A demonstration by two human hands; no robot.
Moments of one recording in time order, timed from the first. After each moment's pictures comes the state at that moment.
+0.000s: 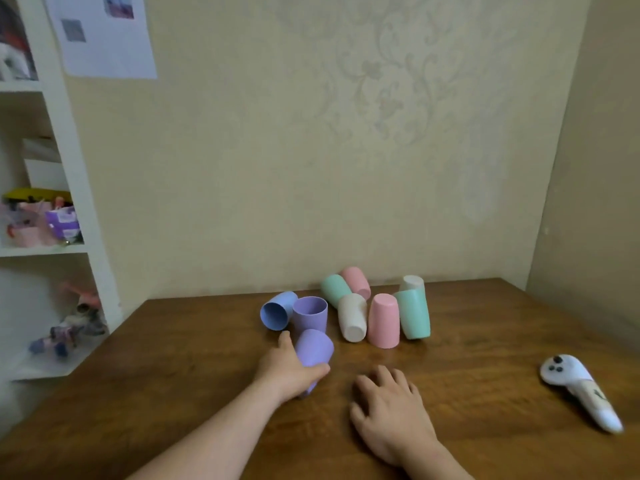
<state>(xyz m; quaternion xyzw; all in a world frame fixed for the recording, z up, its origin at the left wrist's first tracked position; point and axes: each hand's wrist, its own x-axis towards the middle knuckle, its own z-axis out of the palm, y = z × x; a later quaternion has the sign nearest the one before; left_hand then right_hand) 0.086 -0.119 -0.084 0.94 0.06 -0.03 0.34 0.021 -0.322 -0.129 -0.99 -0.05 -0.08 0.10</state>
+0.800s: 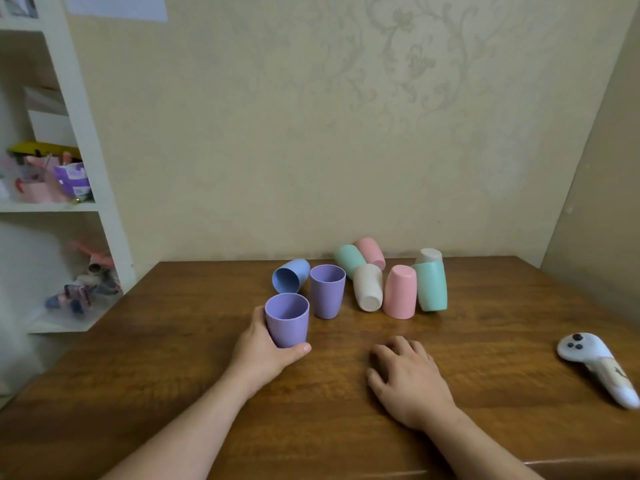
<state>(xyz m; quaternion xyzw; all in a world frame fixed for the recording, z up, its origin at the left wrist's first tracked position) 0.065 -0.045 -0.122 0.85 0.01 0.10 0.51 0.020 -0.322 -0.130 -0.99 -0.05 -0.06 0.10</state>
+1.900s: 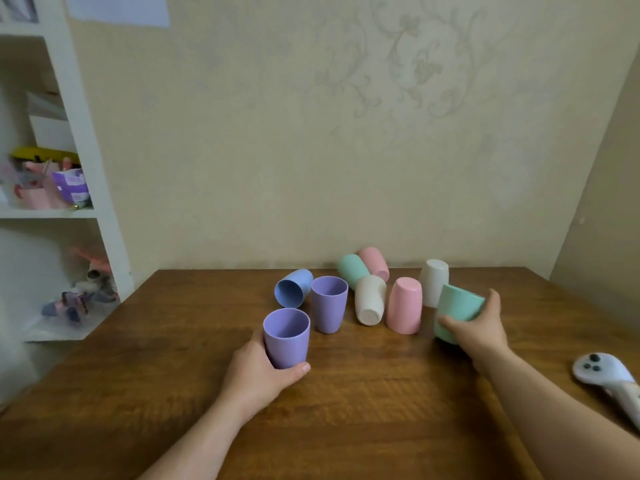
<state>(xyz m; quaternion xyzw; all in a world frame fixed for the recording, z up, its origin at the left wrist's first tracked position) 0.064 -0.044 -0.128 0.87 0.01 0.12 0.48 0.113 -0.426 -0.087 -0.79 0.26 -0.19 0.52</state>
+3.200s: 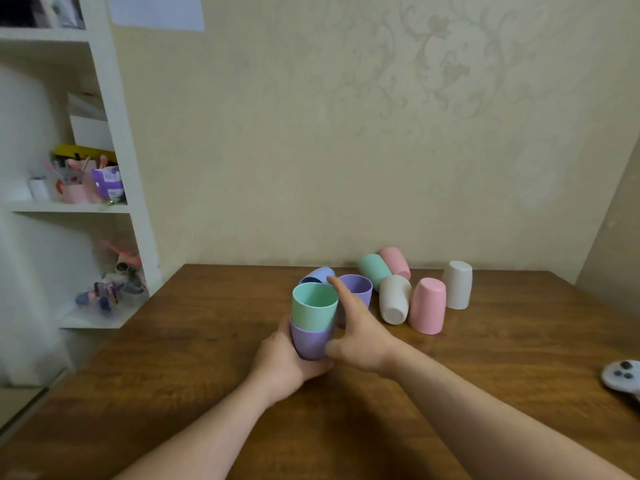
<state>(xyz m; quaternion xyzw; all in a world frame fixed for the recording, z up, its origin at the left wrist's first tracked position) 0.065 -0.035 -0.113 0.88 0.00 0.08 0.47 0.072 -0.217 -0.052 -0.89 -0.18 0.02 0.42</state>
